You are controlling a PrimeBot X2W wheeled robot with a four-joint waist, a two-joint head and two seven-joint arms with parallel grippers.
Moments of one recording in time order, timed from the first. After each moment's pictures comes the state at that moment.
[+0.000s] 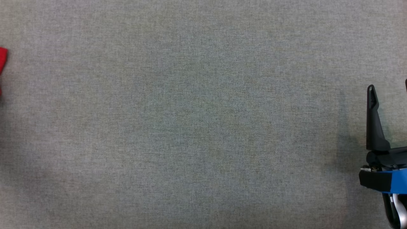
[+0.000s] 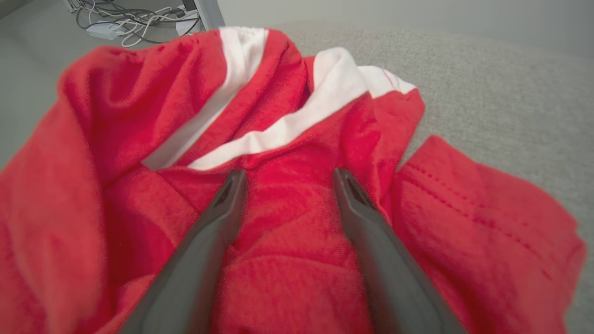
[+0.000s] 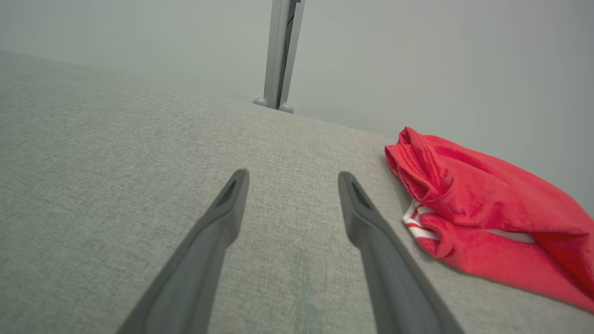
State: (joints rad) left arm -0.97 0.45 0.23 1.16 -0.19 -0.13 -0.13; right arm -0.12 -0.13 -0.16 -0.27 -0.03 0.13 -0.10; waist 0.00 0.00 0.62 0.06
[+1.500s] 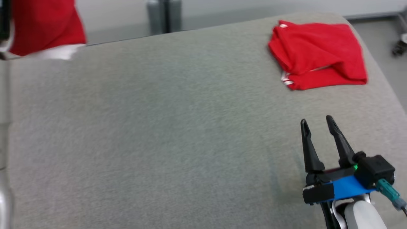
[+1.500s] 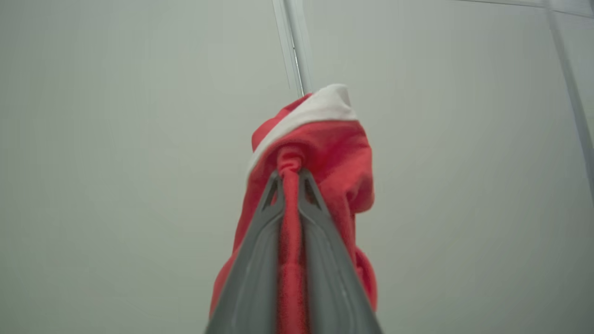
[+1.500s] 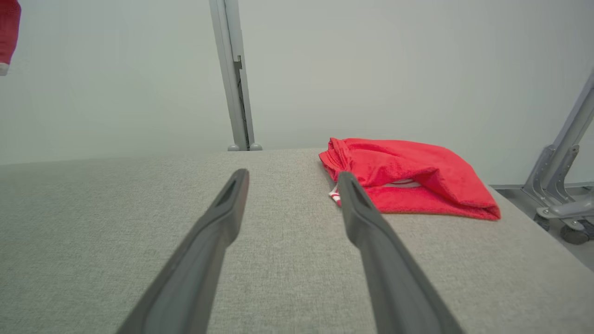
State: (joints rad) left arm -1.14 0.42 -0.27 0.42 -0.33 -0.13 -0.14; right arm -0.15 -0.05 0.03 0.13 0.12 0.13 -0.26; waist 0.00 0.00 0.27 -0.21
